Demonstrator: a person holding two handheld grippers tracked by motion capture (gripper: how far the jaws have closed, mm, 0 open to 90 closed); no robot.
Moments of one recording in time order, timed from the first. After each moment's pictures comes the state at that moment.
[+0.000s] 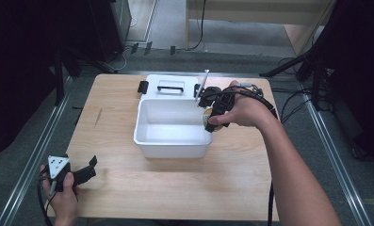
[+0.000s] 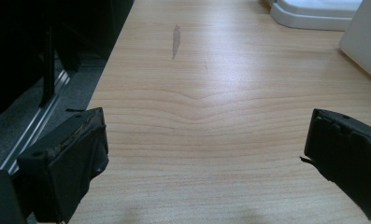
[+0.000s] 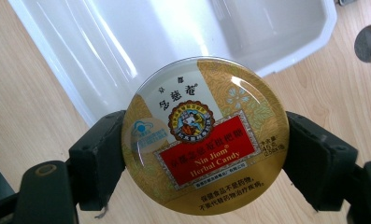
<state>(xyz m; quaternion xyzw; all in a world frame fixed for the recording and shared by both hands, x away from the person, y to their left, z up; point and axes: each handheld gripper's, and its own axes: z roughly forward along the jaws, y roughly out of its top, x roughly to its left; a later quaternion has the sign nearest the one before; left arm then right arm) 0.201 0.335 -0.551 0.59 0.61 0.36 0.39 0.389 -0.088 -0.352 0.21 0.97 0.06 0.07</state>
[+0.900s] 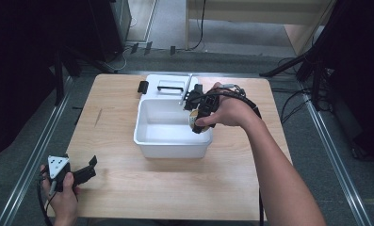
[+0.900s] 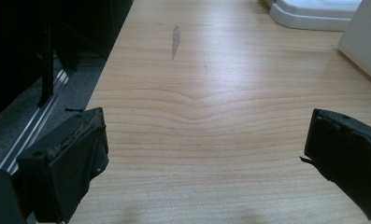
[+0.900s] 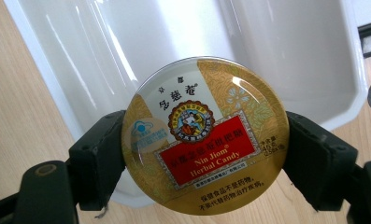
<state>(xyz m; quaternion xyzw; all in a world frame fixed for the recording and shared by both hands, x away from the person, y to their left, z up) 0.201 0.336 -0.551 0.59 0.61 0.36 0.39 0.393 -0.053 -0.368 0.16 0.98 0.07 0.07</state>
